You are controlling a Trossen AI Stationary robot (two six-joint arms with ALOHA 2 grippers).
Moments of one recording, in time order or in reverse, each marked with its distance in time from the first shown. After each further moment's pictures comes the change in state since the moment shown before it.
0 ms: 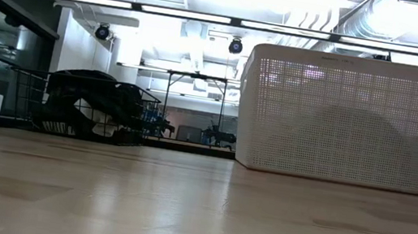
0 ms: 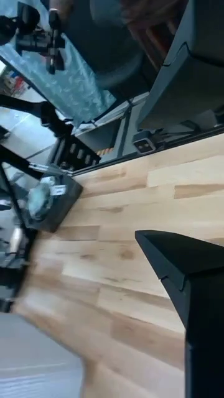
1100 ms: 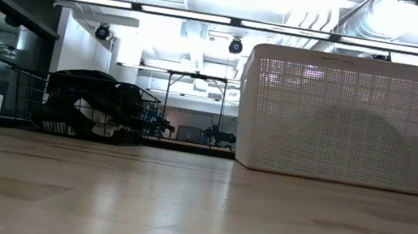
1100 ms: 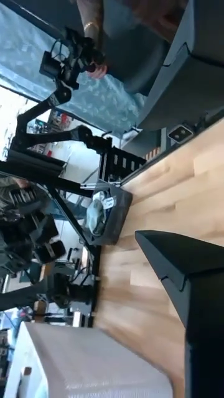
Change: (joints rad) left arm 0.000 -0.099 -0.388 0.617 0.005 0.232; right arm -0.382 -0.009 -0.429 1.579 0.063 -1.094
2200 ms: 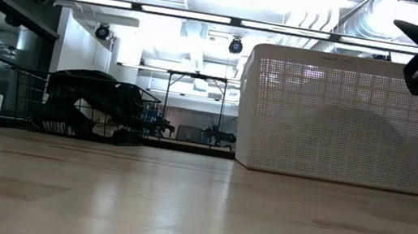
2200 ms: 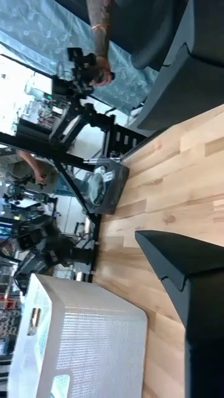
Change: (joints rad) left arm 0.000 -0.518 -0.001 -0.523 -0.121 0.017; right arm -0.186 -0.773 -0.447 -0.108 -0.017 -0.157
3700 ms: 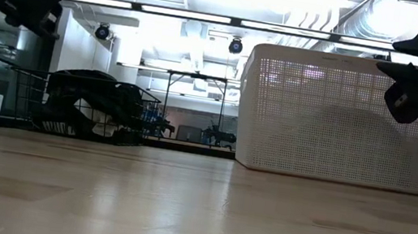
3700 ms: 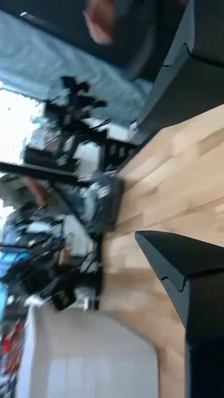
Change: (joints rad) left arm 0.000 0.004 -0.342 0.407 0.095 0.077; right arm -0.515 -0.253 -0.002 -0.497 -0.607 0.124
